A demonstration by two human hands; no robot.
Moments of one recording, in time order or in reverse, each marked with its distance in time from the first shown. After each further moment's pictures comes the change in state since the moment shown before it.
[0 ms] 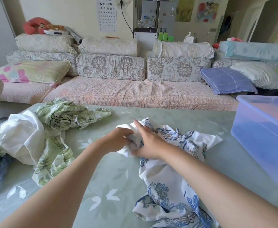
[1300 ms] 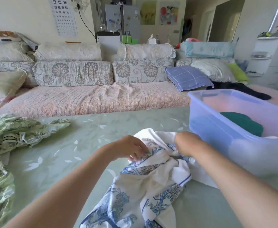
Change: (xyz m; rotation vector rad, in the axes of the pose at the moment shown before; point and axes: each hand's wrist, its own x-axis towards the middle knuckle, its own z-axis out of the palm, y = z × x) left_hand 0.050 0.136 0.107 -0.176 -0.438 0.061; right_hand -0.113 0.177 -0.128 -0.614 -0.042 0.528
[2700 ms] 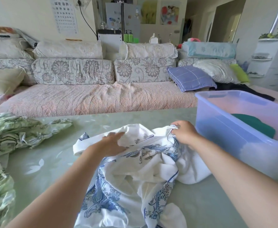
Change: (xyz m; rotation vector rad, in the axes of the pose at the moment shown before) left_hand 0.021 -0.073 -0.060 0.598 0.221 -0.185; right_hand 0.054 -0.025 0.003 0.925 0.301 0.173
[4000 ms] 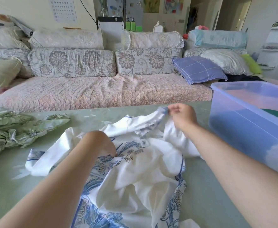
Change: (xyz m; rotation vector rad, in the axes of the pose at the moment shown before) left_hand 0.028 -0.011 -0.027 0.378 -0.381 -0.370; right_hand 0.066 -0.018 0.051 0.304 0.184 -0.034
